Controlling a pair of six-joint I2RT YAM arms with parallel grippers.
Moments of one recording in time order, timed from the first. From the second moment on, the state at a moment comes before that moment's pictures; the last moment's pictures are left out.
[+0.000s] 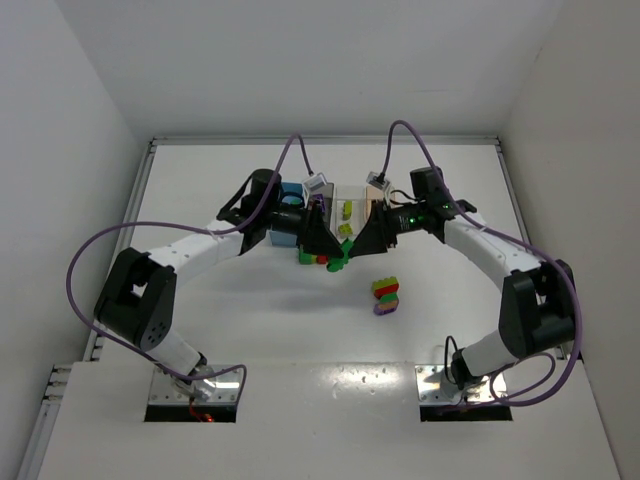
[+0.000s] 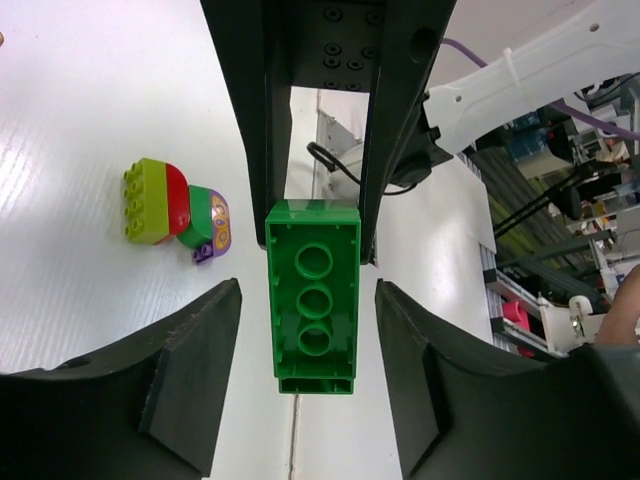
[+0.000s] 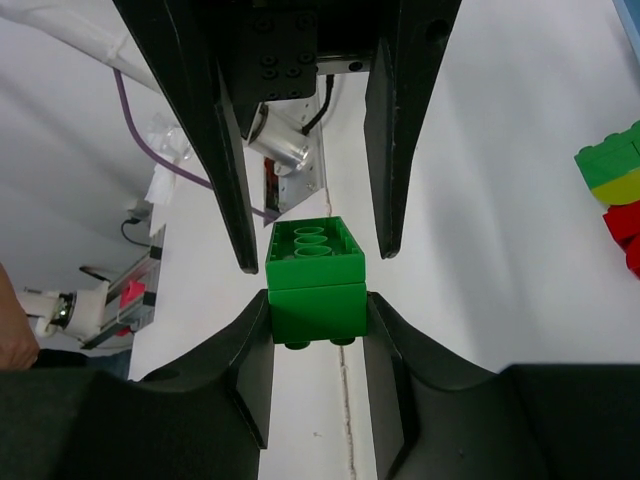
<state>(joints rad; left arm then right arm) -0.50 1.57 1.02 0.15 1.13 -0.42 0.29 1.52 1.00 -0.29 -1.29 -0.01</state>
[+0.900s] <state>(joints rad) -0.34 1.54 1.04 0.21 1.10 -0.45 0.27 1.40 0.86 -0.26 -1.28 -0.02</state>
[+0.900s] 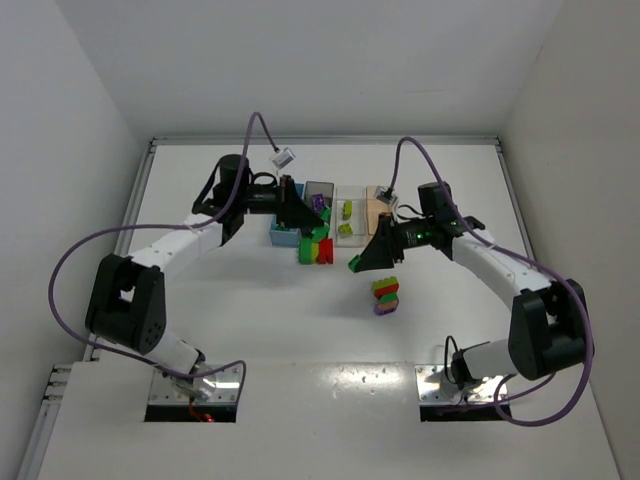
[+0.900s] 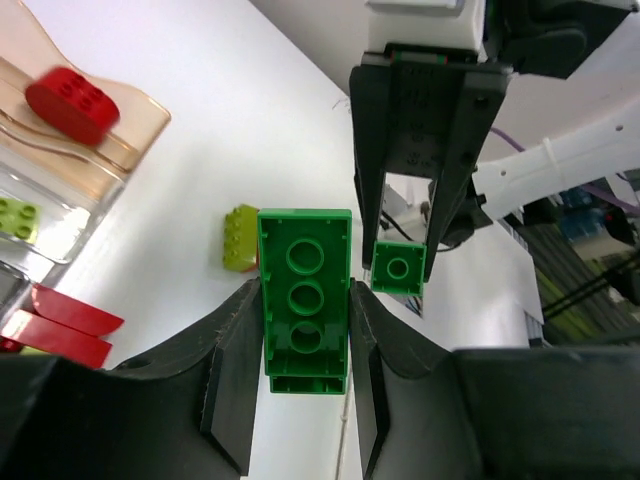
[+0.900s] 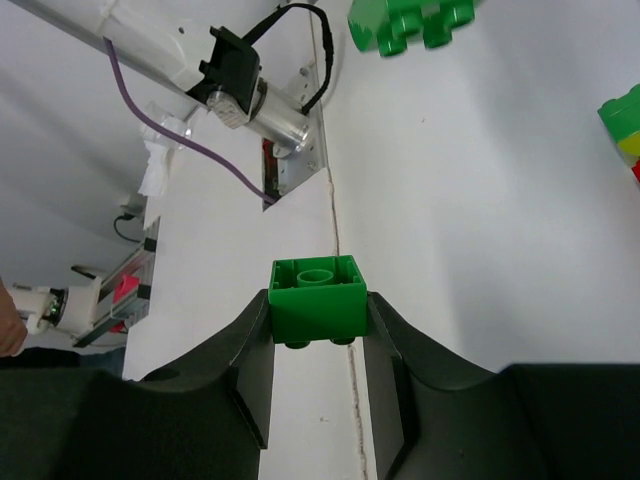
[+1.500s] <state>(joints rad) -0.10 1.29 0.92 0.18 0.95 -0.43 0.32 1.58 1.13 -0.20 -0.94 0.04</state>
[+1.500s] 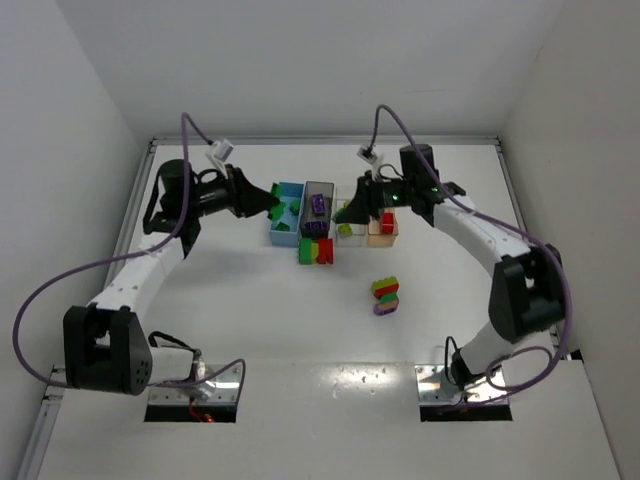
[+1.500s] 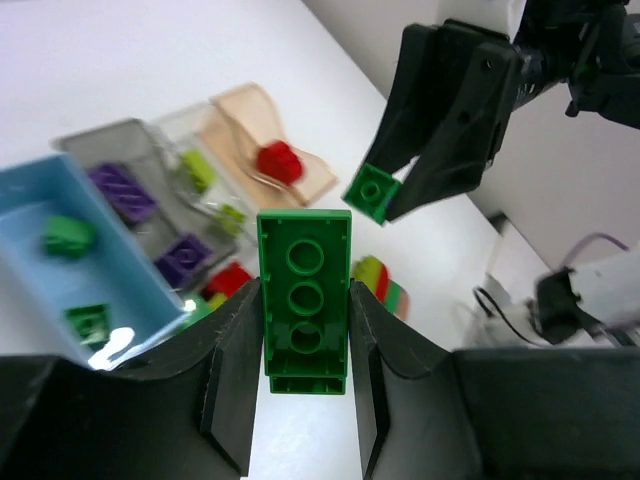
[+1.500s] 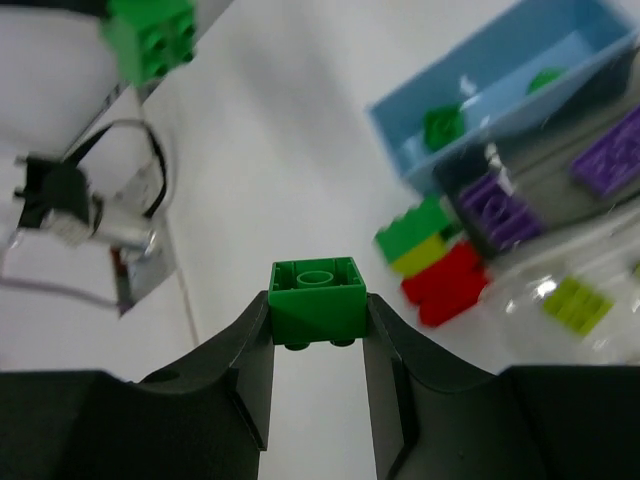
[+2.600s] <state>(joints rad) 0.16 1.15 0.81 0.08 0.90 -0.44 0.56 2.28 1.75 -0.14 -0.61 0.11</state>
